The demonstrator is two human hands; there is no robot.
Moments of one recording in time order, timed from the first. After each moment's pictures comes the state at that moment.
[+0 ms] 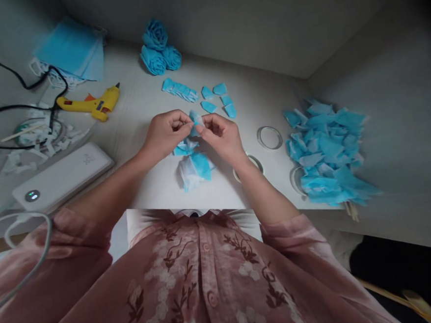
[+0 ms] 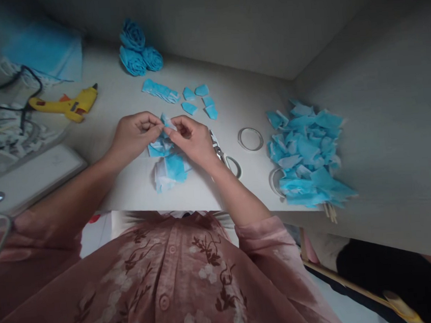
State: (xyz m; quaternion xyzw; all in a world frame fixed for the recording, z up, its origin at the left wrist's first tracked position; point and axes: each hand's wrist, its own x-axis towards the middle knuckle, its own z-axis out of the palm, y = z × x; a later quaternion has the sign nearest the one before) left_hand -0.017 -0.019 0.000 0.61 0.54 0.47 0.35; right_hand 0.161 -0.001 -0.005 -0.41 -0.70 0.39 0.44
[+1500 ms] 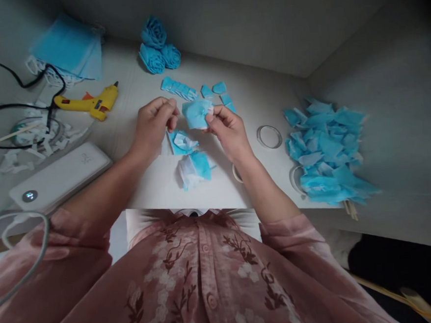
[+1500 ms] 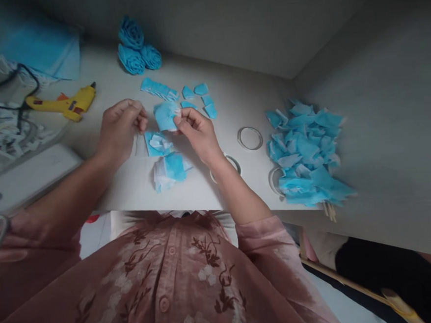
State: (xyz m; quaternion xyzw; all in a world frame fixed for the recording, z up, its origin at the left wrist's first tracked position) left_hand -0.022 -0.013 0.006 0.51 0.50 0.58 0.39; right_hand 0.167 0.015 -0.012 -0.36 -0.65 0.50 0.45
